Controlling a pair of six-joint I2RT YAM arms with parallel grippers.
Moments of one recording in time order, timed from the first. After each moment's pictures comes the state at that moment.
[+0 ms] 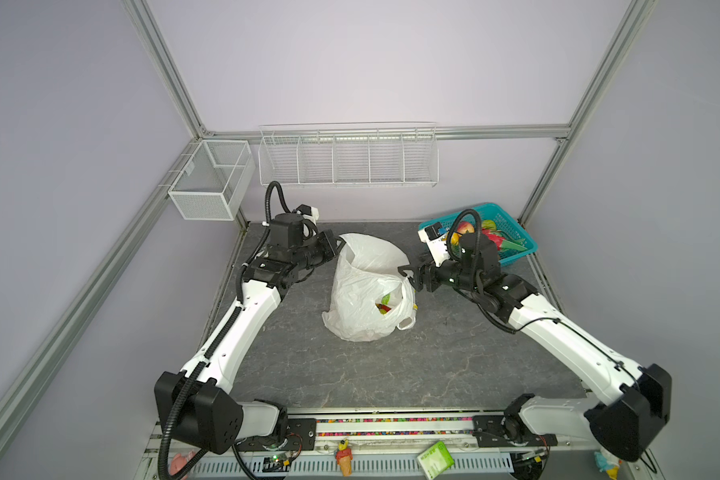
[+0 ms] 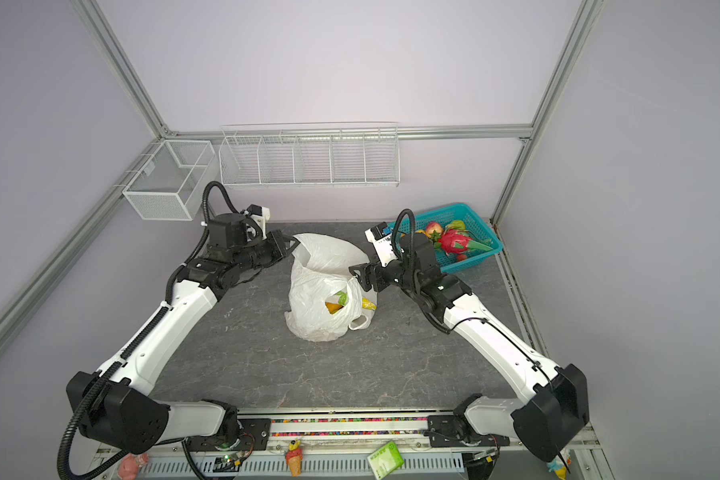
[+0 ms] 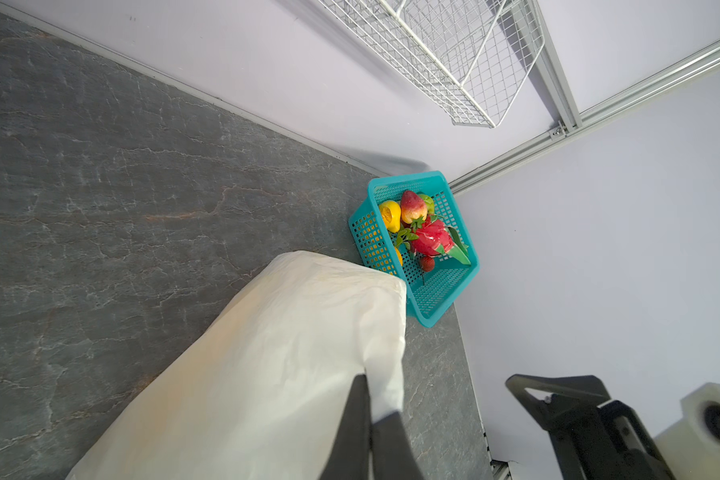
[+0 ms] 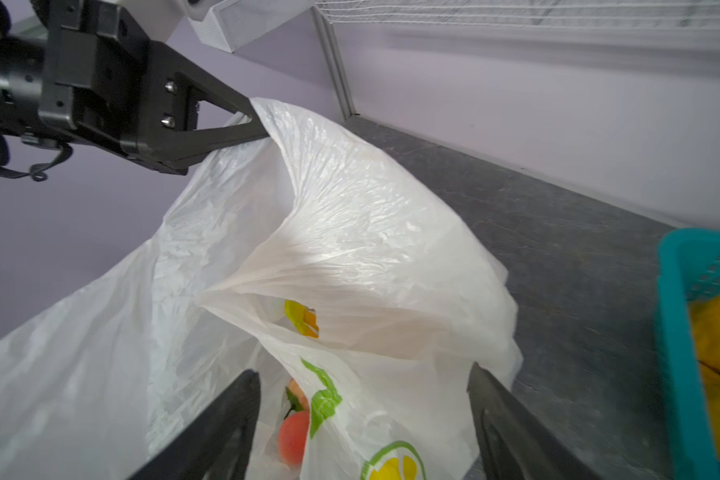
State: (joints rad) left arm -0.33 1.35 1.29 -0.38 0.41 -0.68; right arm 0.58 1.26 1.16 -0.31 -0.27 0.10
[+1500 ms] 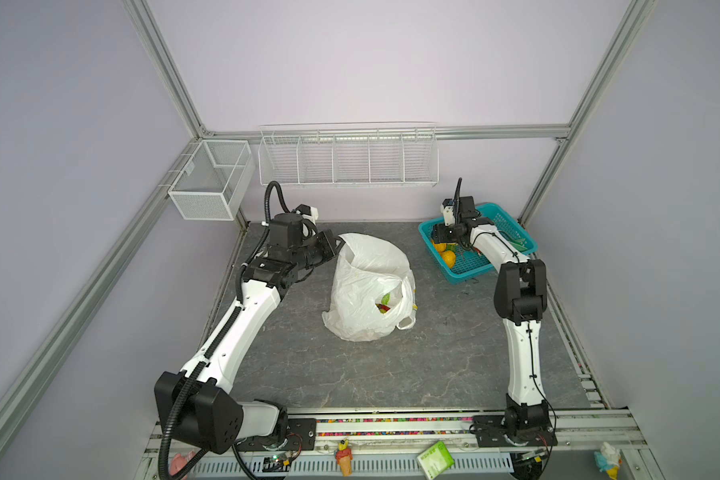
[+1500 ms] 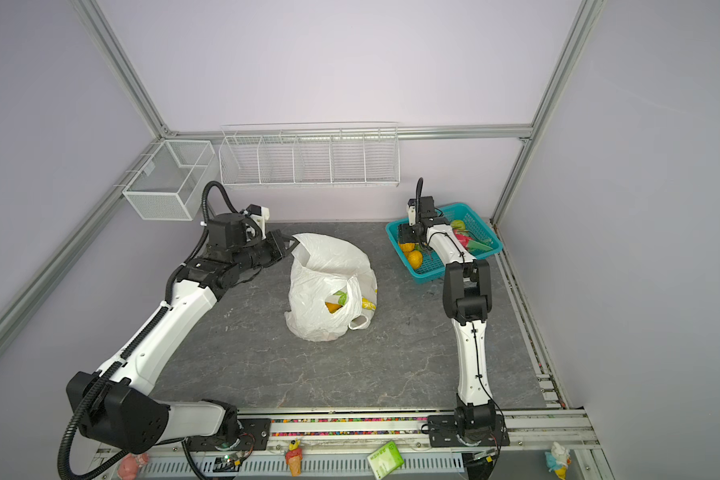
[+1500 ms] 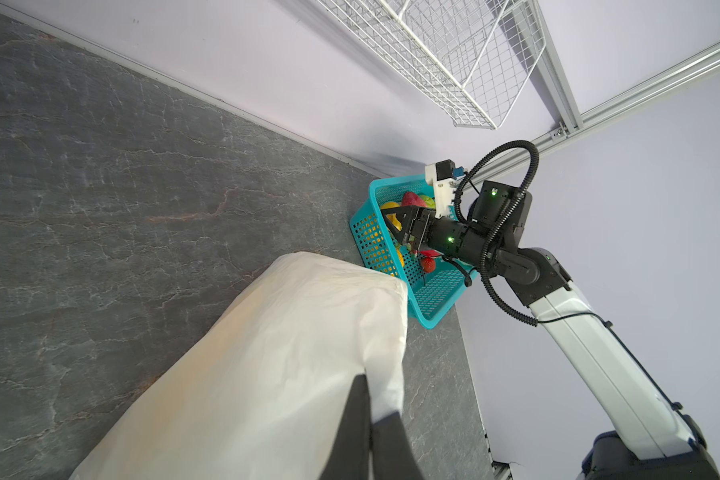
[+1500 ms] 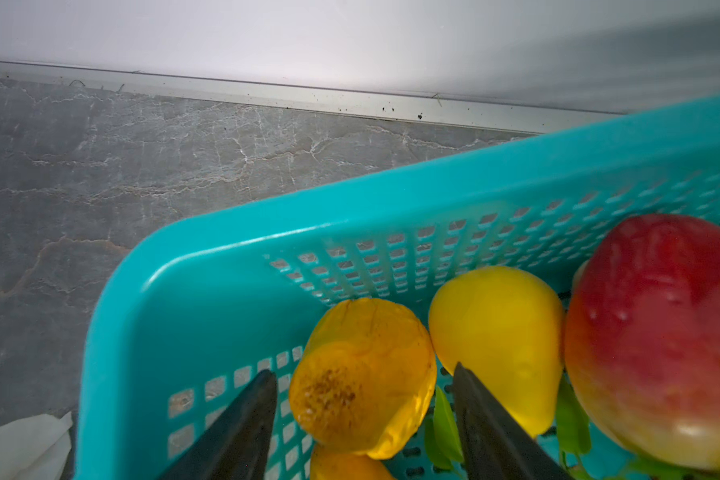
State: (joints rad) left arm -0.32 1.35 1.29 -0.38 0.41 -0.68; right arm 0.17 2.38 2.10 -0.59 -0.13 0.05
